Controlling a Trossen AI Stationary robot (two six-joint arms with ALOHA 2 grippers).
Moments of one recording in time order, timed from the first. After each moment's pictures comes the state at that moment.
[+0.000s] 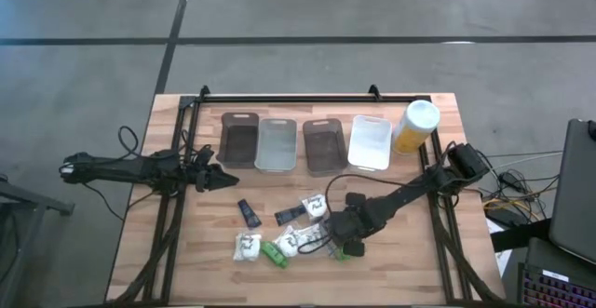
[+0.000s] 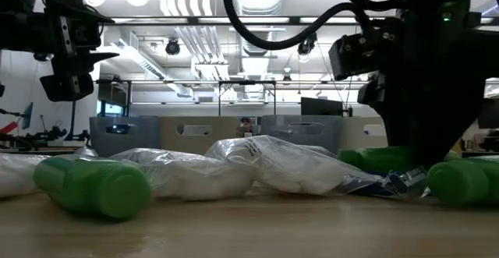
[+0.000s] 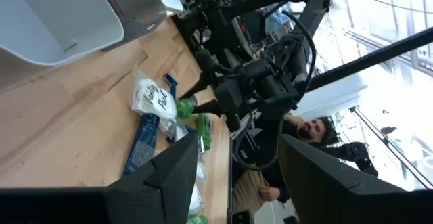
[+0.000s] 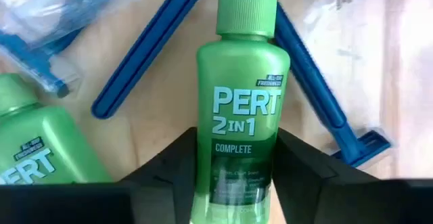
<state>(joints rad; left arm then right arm) -0.05 0.26 0.11 0.00 0.05 -1.10 0.45 1.86 1.14 -0.72 0.11 0.58</state>
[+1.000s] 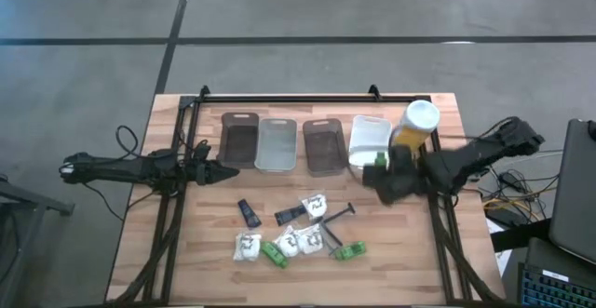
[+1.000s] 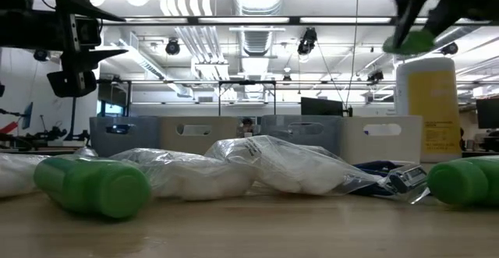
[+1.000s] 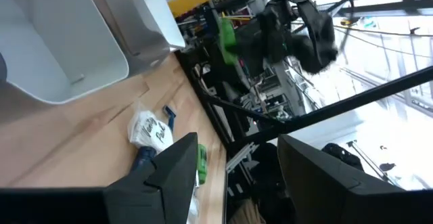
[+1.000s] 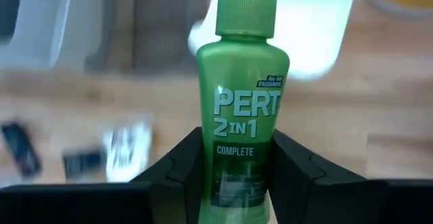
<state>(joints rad) -0.05 0.26 0.11 0.06 -0.07 -1.14 0.31 1.24 1.09 -1.22 0.49 1.86</state>
